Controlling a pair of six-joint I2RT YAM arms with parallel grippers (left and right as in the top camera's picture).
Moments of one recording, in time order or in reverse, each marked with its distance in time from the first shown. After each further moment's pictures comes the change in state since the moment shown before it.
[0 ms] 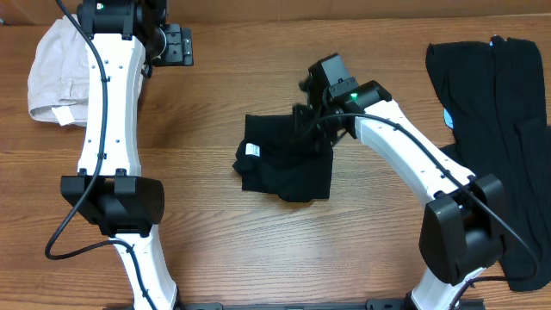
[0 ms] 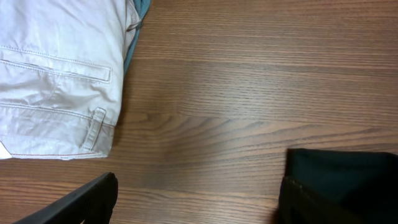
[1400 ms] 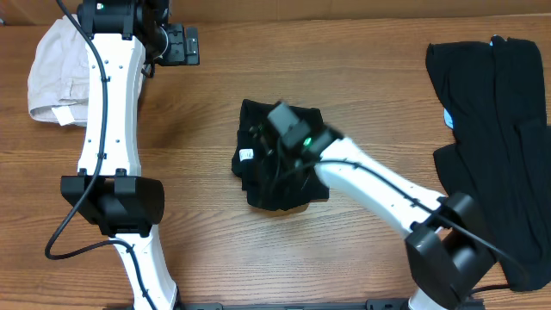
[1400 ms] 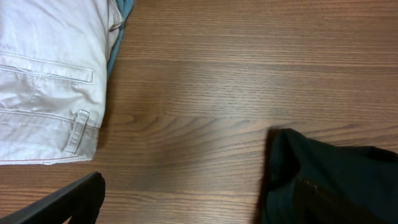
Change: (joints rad) left arm 0.000 0.000 -0.001 0.004 0.054 0.000; right arm 0.295 -0.047 -0.198 0.073 0.133 -0.031
